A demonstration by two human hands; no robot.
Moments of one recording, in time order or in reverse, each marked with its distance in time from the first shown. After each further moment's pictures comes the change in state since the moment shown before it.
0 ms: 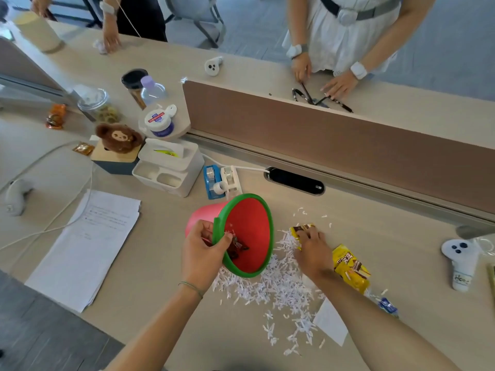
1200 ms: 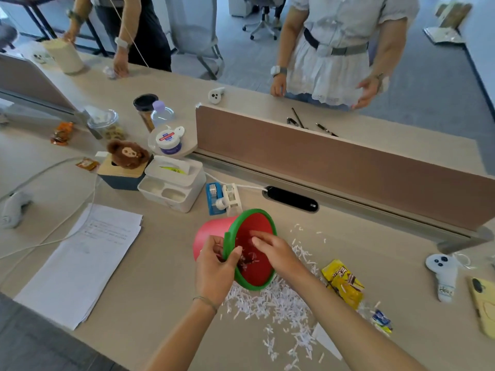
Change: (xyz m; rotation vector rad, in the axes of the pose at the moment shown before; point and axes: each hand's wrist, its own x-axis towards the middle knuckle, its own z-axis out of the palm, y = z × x) left_hand -0.025 0.009 0.001 -0.043 -0.027 0.057; right_hand -0.052 -0.121 -0.104 1.116 -0.278 -0.032
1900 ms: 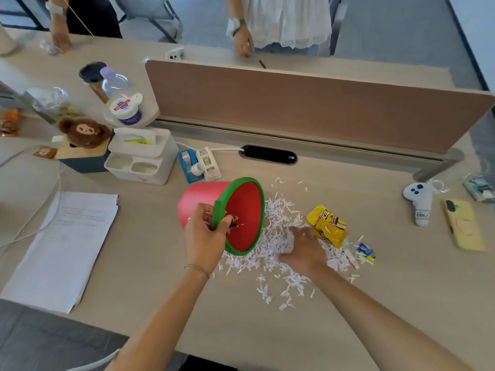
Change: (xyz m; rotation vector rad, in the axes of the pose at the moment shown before) left_hand -0.020 -0.008 0.012 0.154 -0.070 0.091; right_hand -0.050 0.145 -0.046 -0.792 0.218 0.340
